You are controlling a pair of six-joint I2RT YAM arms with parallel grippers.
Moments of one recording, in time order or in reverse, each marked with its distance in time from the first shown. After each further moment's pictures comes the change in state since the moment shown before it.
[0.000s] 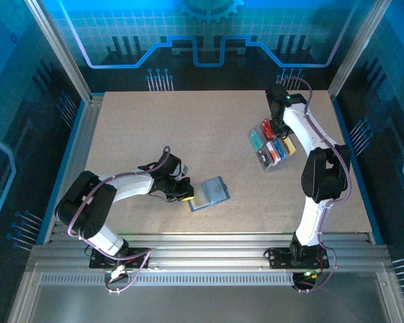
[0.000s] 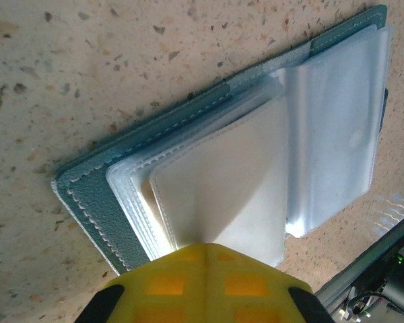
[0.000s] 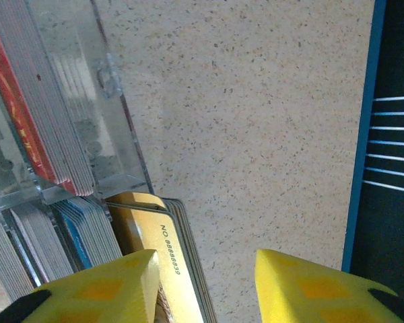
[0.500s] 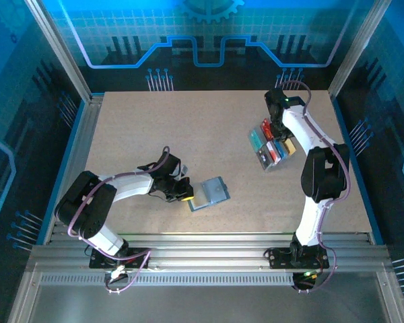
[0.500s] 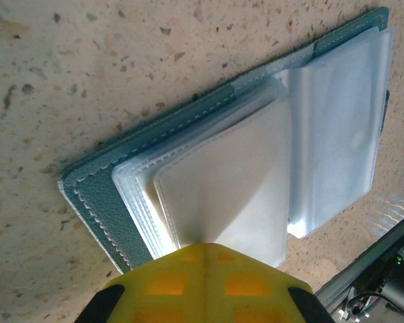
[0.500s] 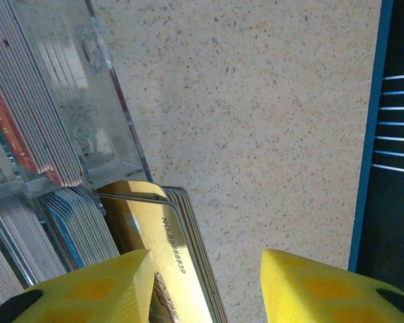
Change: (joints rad) left arm 0.006 0.000 -0.005 0.002 0.004 0.000; right arm -0.002 0.006 -0.043 0.000 0.011 0.045
